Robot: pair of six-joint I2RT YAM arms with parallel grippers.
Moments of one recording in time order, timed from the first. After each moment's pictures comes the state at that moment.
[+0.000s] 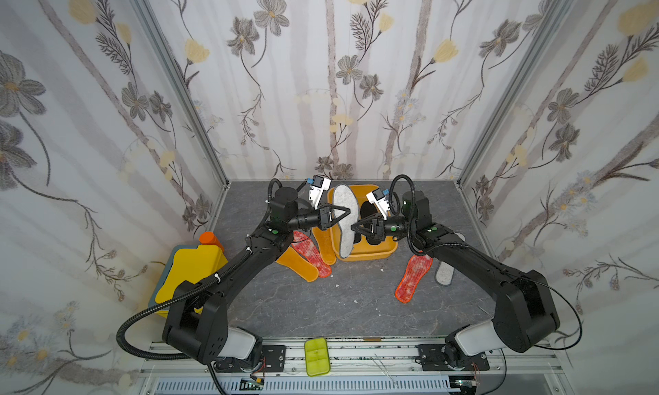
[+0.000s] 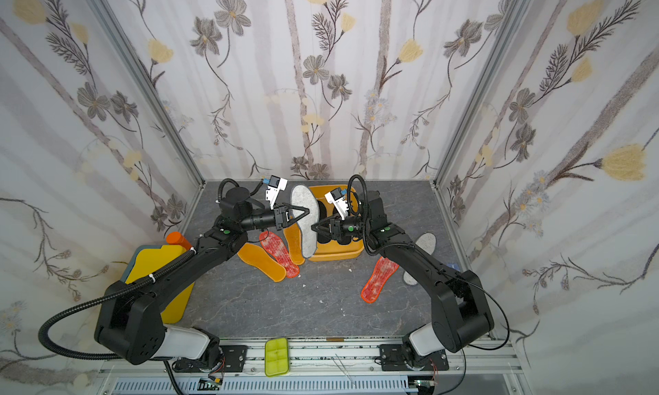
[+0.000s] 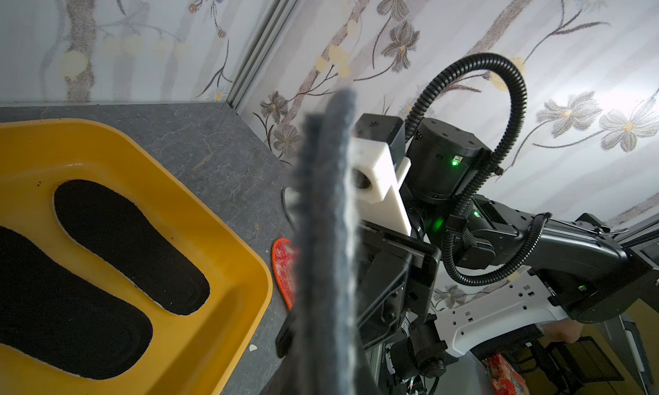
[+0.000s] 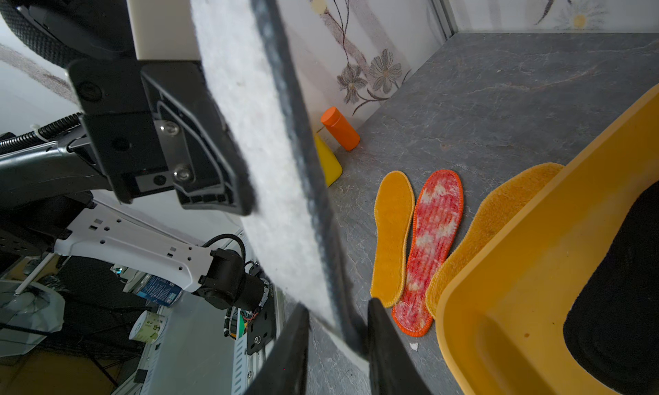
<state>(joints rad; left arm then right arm) -0.44 1.42 1.03 0.29 0.86 -0.62 0.46 1.48 1.05 0.04 -0.94 0.34</state>
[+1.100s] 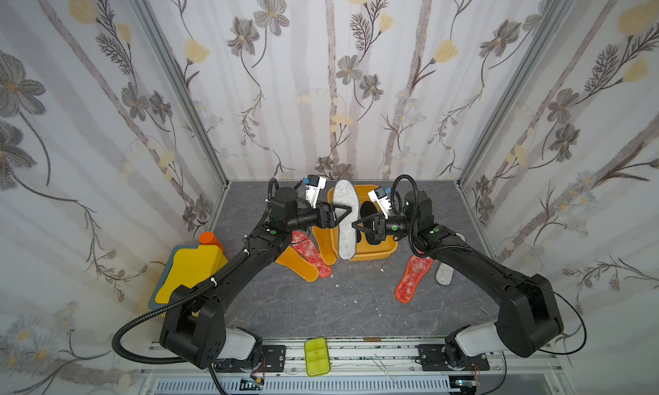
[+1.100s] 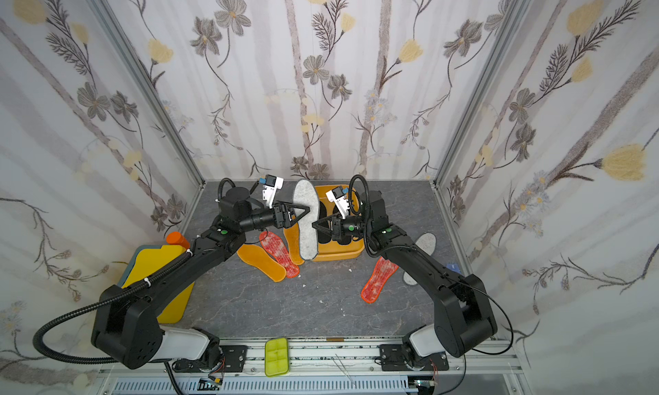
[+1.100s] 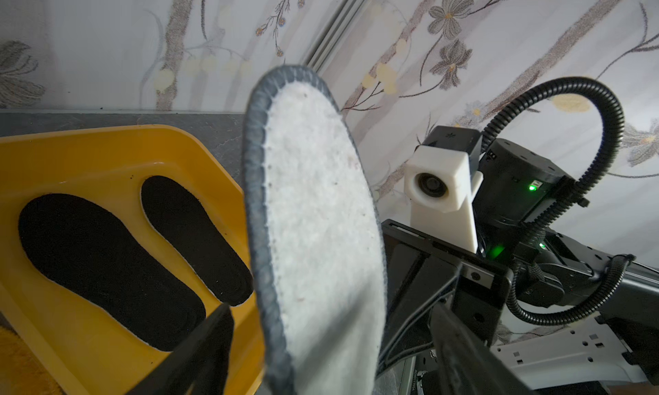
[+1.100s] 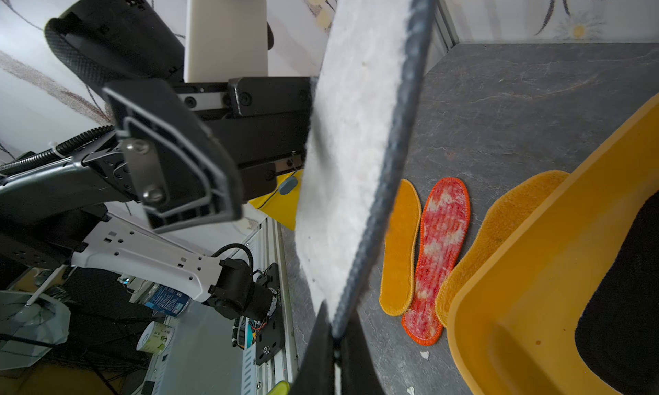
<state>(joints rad) -0.44 1.39 1.04 0.17 0.68 -0.58 0.47 1.46 1.06 0.05 -0.91 0.39</state>
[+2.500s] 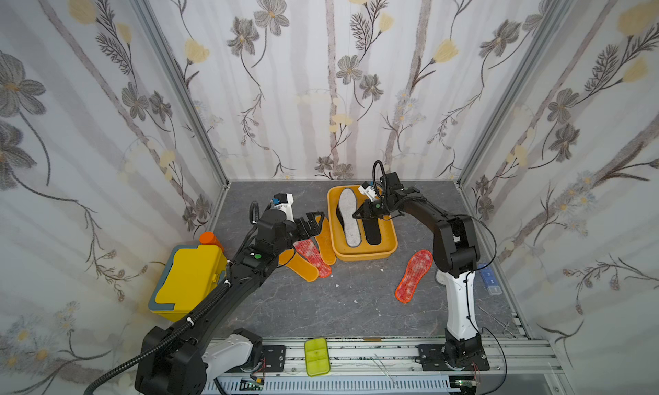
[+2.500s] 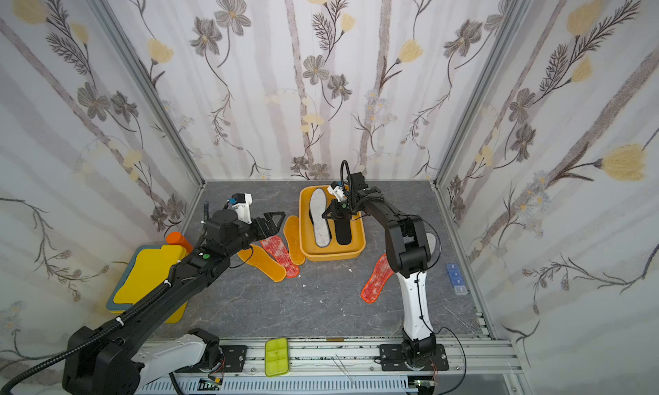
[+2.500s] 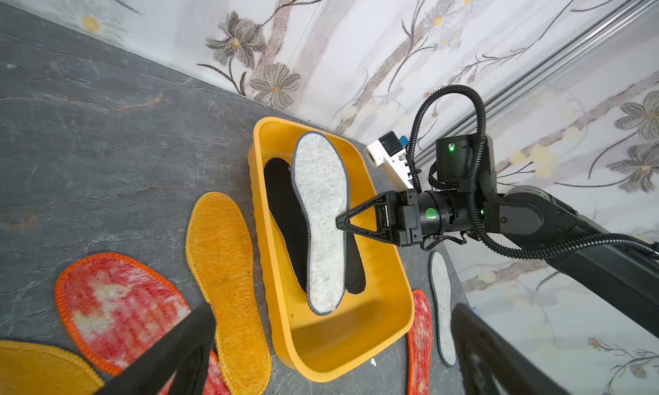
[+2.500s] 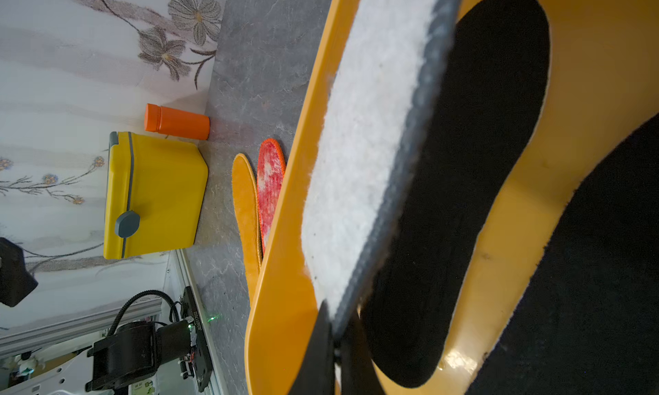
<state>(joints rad) -0.42 1.14 0.81 0.01 0.16 -0.67 0.34 2.23 1.82 -0.62 -0.79 0.20</state>
